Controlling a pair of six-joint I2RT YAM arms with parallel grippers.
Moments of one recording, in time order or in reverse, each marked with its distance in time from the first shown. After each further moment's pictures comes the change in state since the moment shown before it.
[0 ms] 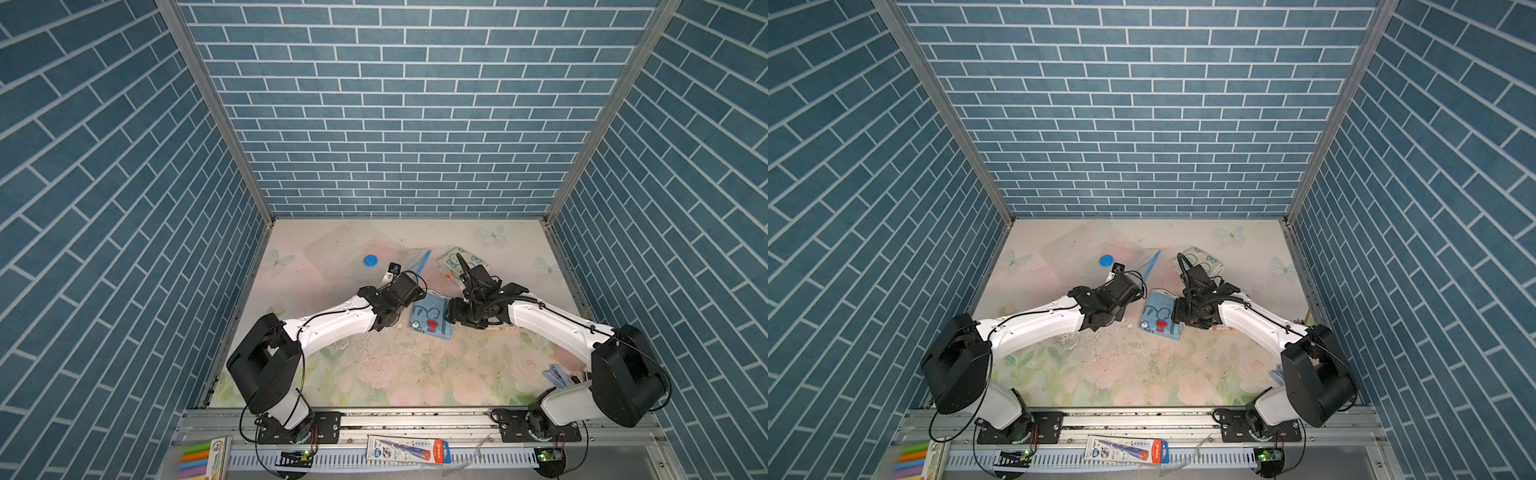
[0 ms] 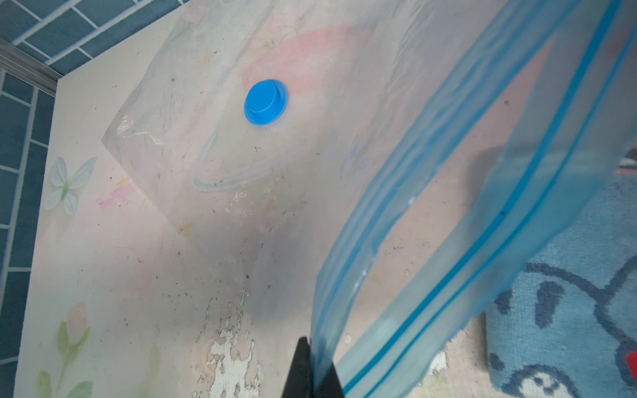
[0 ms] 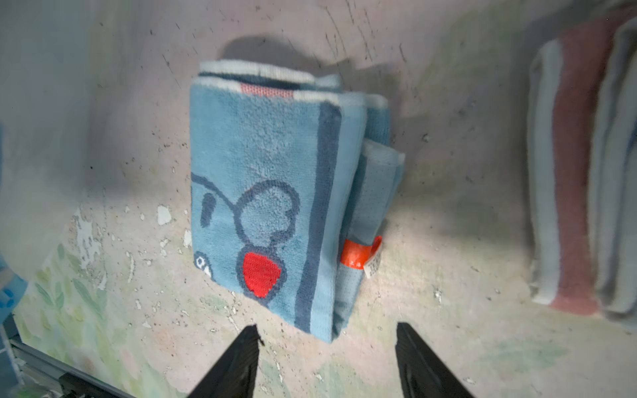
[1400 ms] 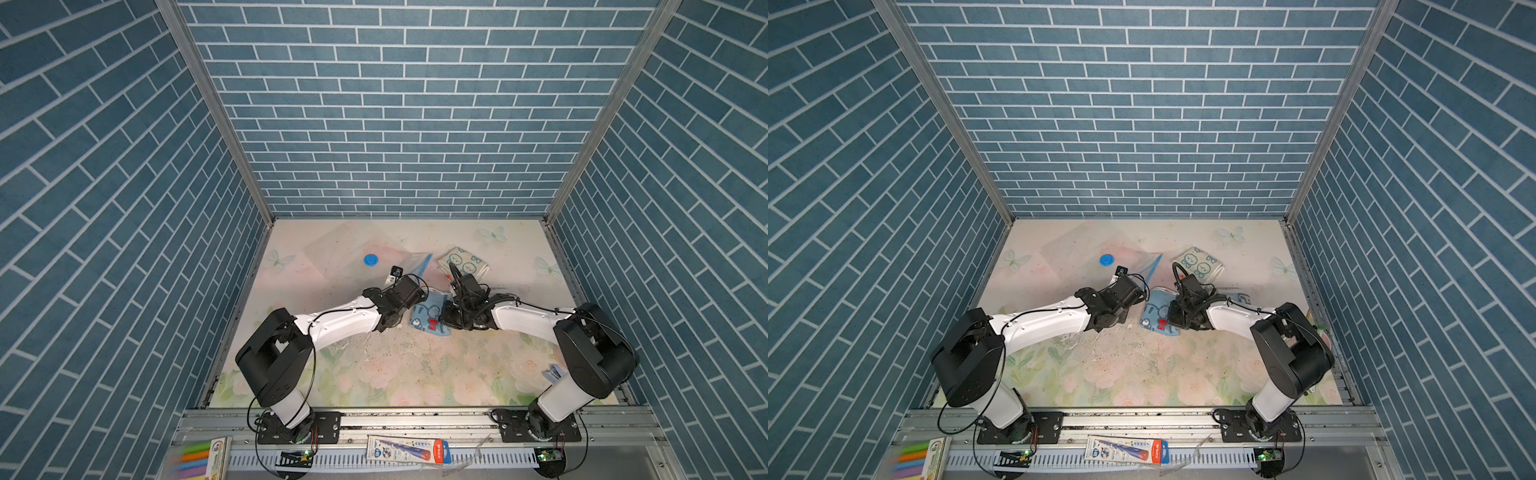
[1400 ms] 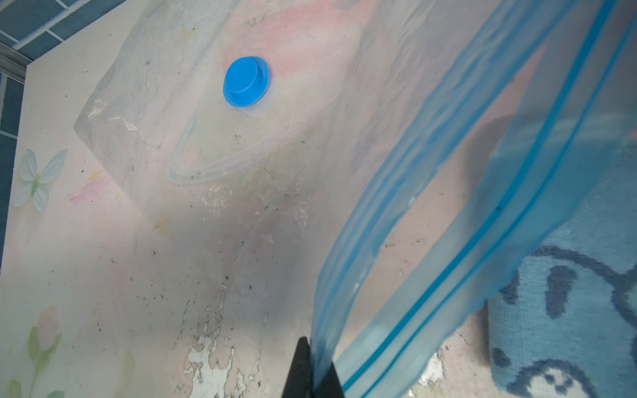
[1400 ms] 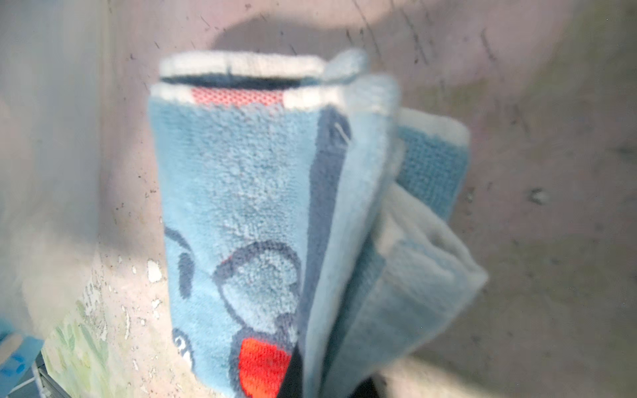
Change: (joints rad) left arm 0.000 0.051 -0.013 0.039 0.017 -0.006; right arm -0.003 0.129 -0.139 0.418 -0.045 0.089
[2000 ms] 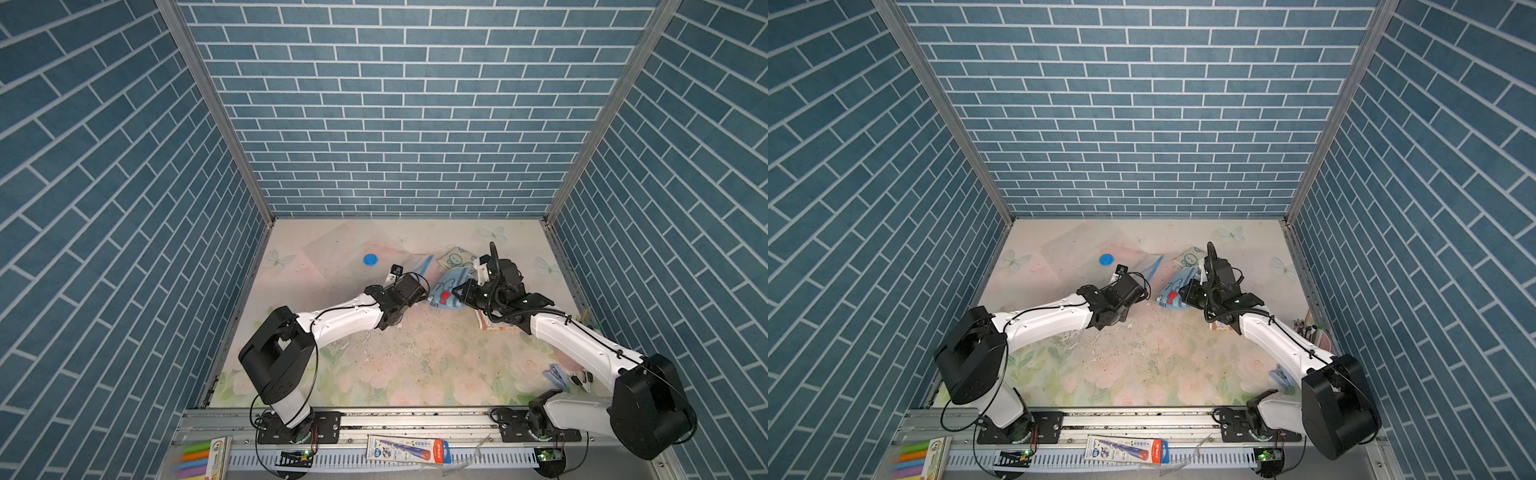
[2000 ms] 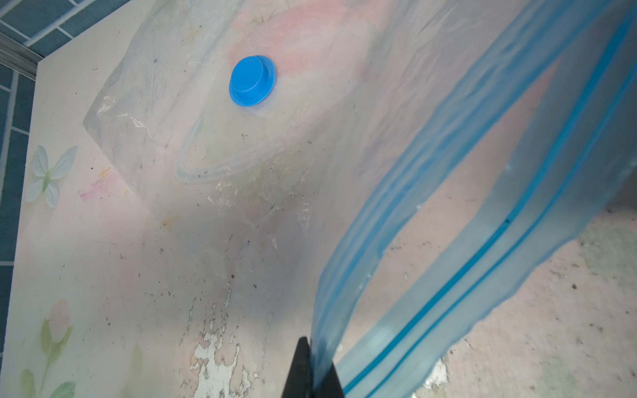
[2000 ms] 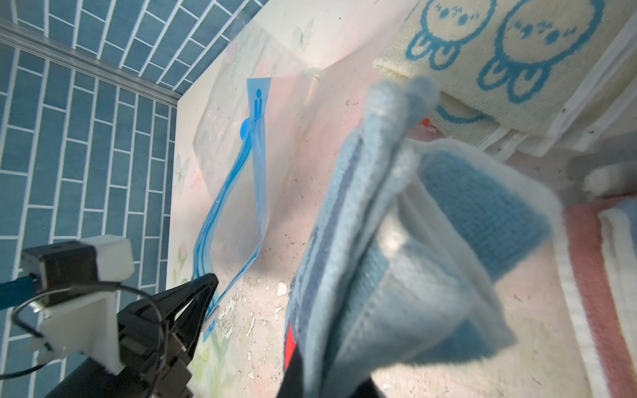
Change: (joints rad) left arm 0.006 0.011 0.038 -0.039 -0.005 -0.017; right arm -0.137 -0.338 0.011 -0.032 -0.104 -0.026
